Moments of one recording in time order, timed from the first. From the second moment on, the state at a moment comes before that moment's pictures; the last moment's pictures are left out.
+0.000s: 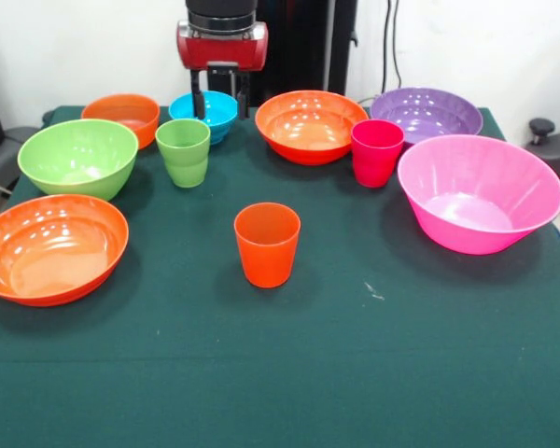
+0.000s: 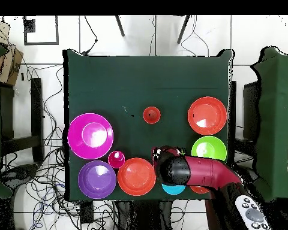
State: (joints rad) arm -0.62 -0.81 0.20 2.03 -0.38 0.32 1.62
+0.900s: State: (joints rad) arm -0.62 -0.70 0.20 2.03 -0.44 0.32 1.62
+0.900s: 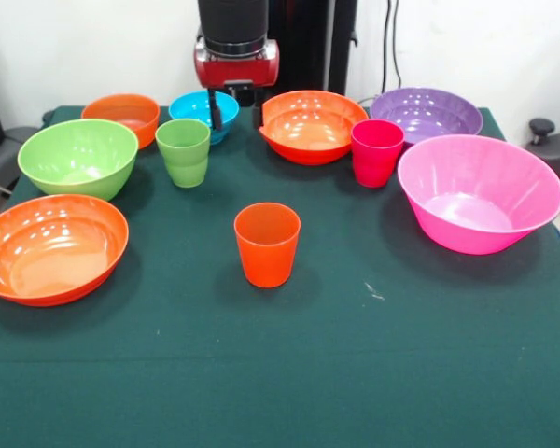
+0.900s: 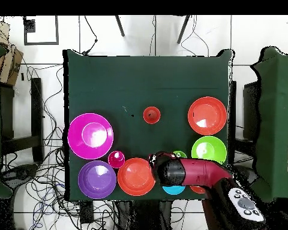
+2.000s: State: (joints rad) arm -0.69 -0.75 0.22 2.03 -0.45 0.32 1.62
